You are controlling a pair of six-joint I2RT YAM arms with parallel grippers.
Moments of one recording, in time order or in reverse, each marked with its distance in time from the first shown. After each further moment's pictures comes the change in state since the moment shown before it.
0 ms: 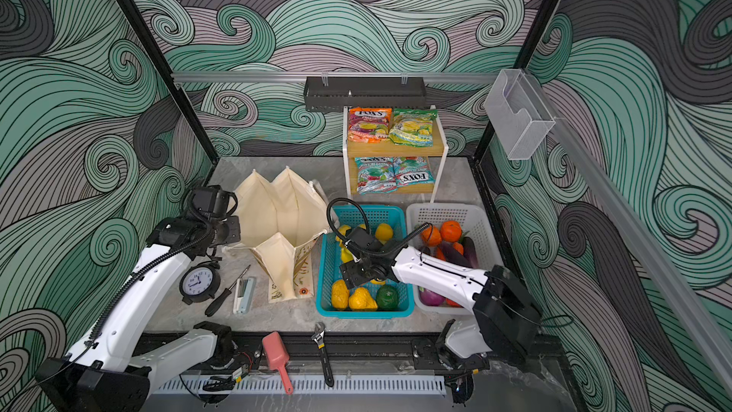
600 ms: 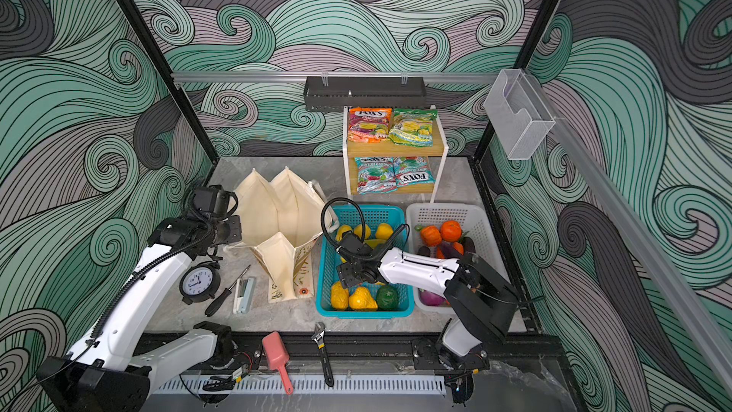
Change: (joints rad) left arm 0.000 0.000 -0.011 0.024 0.021 0.007; right arm 0.034 0.117 -0.031 0.150 0.096 0.050
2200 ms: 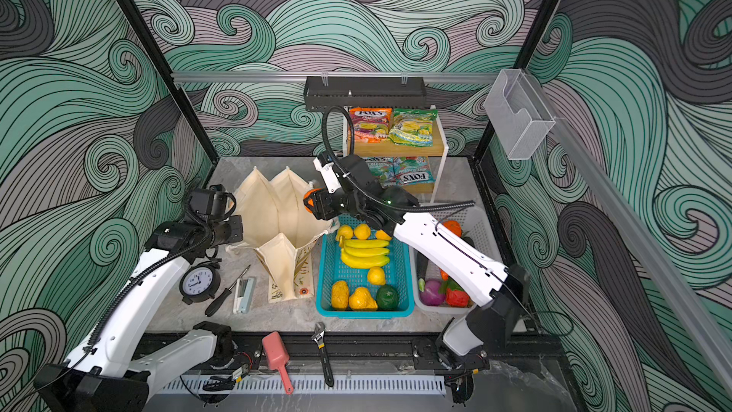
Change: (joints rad) left arm 0.000 -0.032 -0.022 0.043 0.069 0.016; right arm -0.093 0.011 0.784 -0.193 -0.230 -0.193
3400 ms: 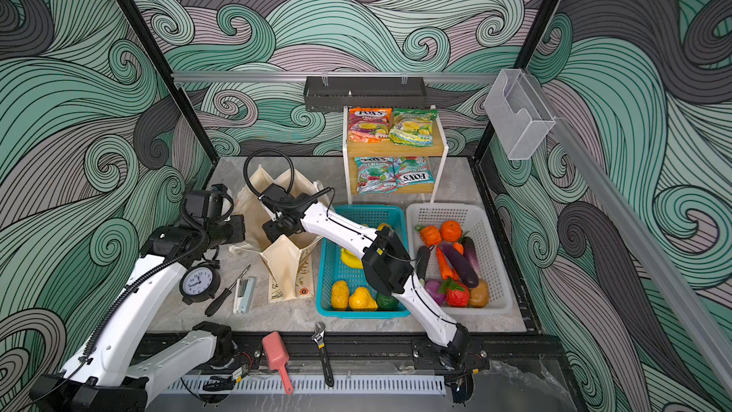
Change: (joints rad) left arm 0.004 -0.040 -0.012 0.037 0.111 0.010; right arm 0.147 0.827 0.624 -0.226 0.086 -0.051
